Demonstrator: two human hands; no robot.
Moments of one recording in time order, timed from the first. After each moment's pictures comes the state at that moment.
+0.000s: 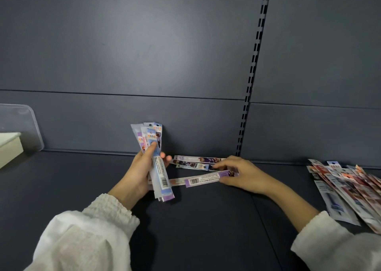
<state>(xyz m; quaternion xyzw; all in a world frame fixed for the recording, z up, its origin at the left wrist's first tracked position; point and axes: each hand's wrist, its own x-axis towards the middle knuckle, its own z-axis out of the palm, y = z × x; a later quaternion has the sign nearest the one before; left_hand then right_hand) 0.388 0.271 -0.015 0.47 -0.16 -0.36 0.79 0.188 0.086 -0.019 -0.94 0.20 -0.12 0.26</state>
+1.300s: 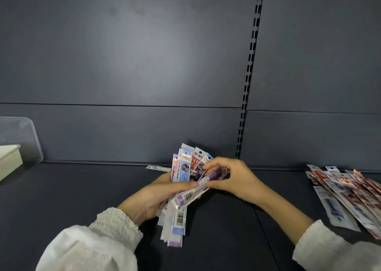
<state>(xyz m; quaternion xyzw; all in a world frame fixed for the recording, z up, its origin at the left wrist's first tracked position) 0.342 0.281 -0.003 0.57 -0.33 -0.49 0.57 0.193 0.129 0.003 -0.88 0.14 -0.24 0.38</state>
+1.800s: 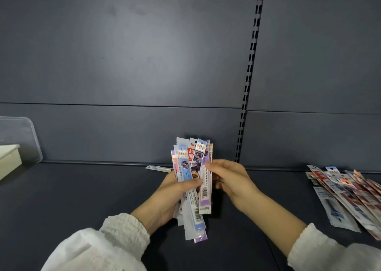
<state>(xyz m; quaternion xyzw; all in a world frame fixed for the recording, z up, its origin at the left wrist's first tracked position) 0.321 0.272 -0.009 0.54 -0.33 -0.42 0.65 0.213 0.153 0.001 -0.61 0.31 -0.28 0.67</state>
